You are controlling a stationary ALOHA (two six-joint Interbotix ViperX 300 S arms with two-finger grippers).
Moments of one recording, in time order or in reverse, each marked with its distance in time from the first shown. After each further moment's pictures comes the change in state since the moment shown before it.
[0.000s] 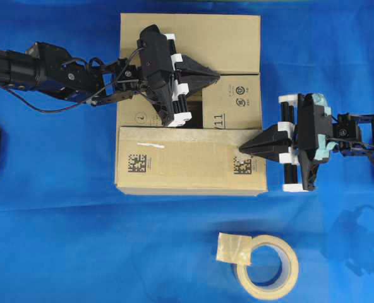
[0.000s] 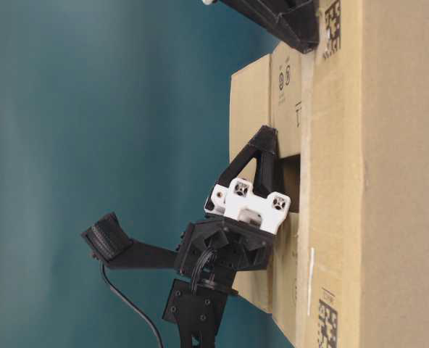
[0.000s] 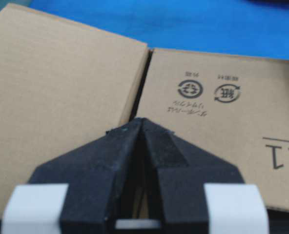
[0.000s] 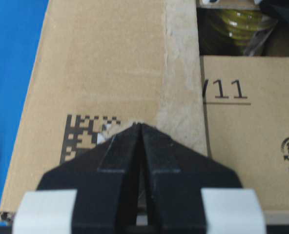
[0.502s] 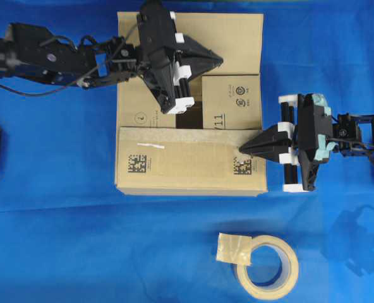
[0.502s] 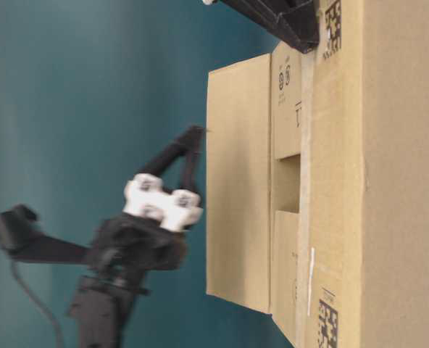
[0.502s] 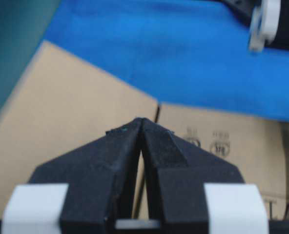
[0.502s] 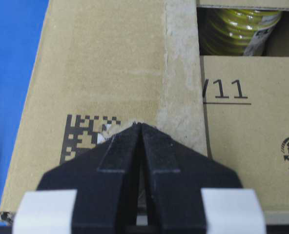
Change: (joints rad) left arm 0.009 -0.183 -0.094 -0.003 0.305 0.020; right arm 0.000 0.000 0.000 0.000 0.000 0.000
